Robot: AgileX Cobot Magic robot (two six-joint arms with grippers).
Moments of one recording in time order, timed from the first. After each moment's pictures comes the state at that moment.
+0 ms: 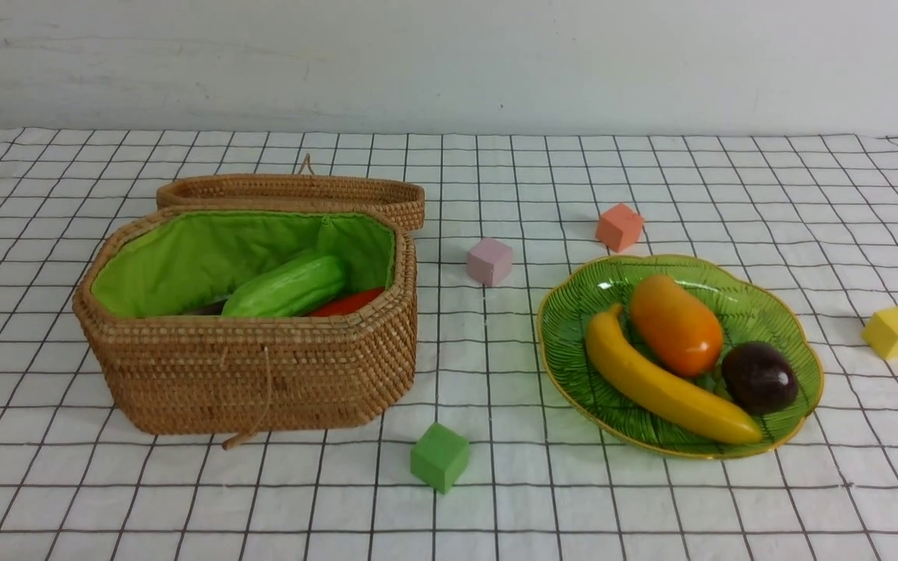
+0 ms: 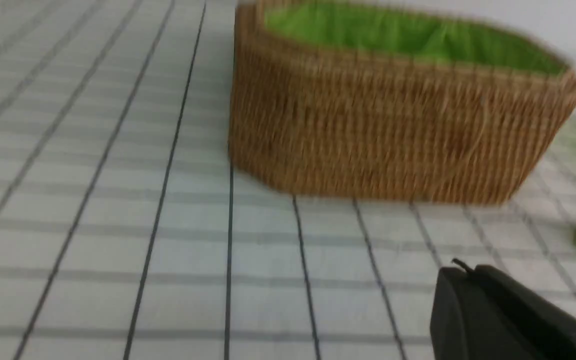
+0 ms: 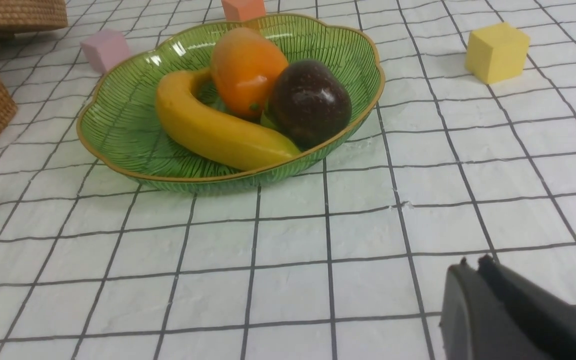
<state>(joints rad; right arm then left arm) 0.07 -0.01 0.02 0.02 0.37 0.11 -0.09 -0.01 0.03 -0.10 0.33 -0.09</state>
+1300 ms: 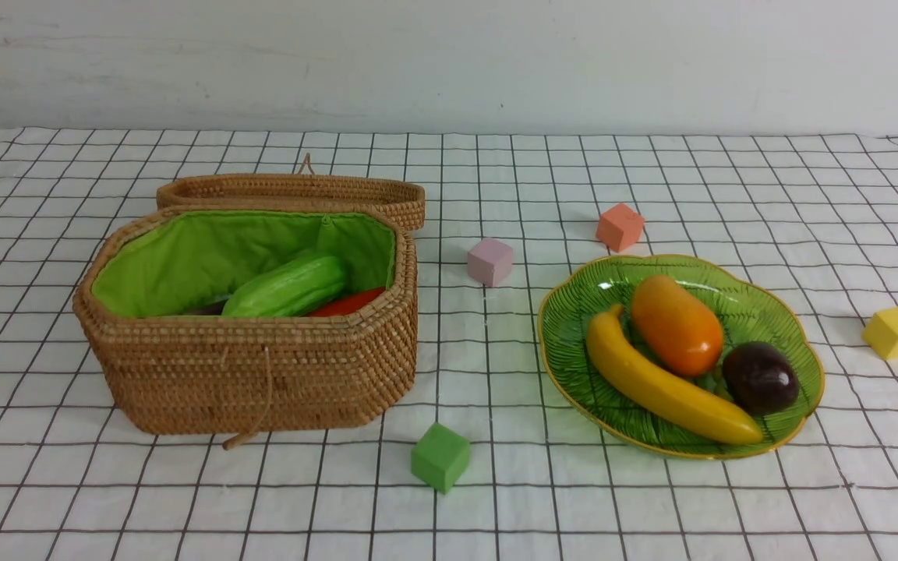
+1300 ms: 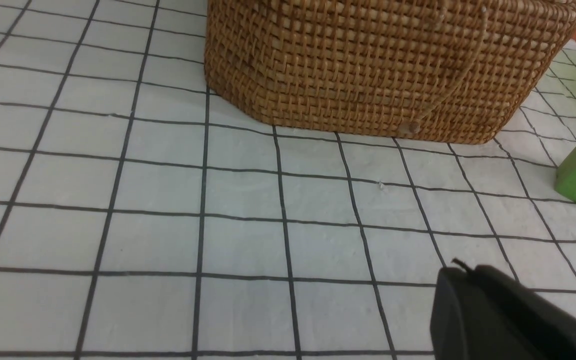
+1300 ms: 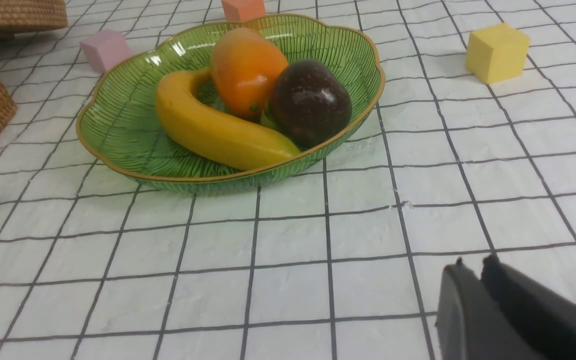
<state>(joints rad) 0.07 -0.01 0.02 0.02 0.37 0.11 -0.14 -0.01 0.03 -0.11 0.38 -0.13</state>
